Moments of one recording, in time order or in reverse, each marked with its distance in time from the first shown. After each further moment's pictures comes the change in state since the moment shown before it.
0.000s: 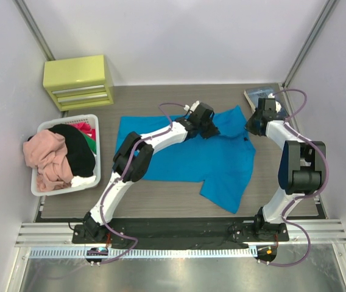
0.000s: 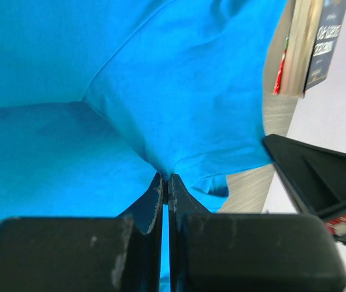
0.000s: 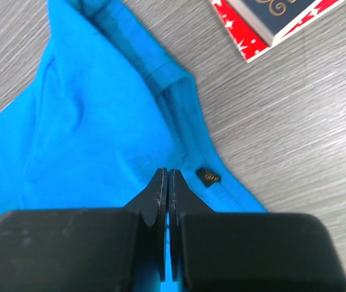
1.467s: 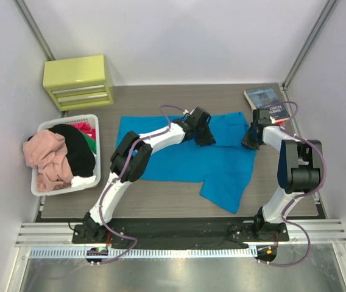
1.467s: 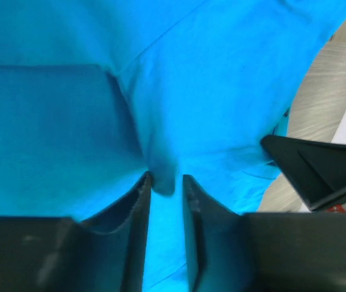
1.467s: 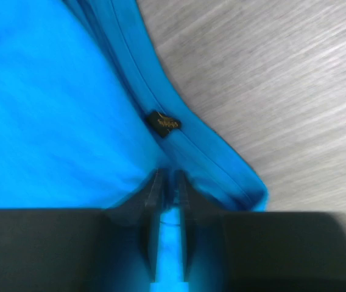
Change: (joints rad) left arm 0.014 -0.034 -0.089 -0.084 0.095 0.101; right arm 0.015 0.008 -0.116 -0.080 0.011 0.003
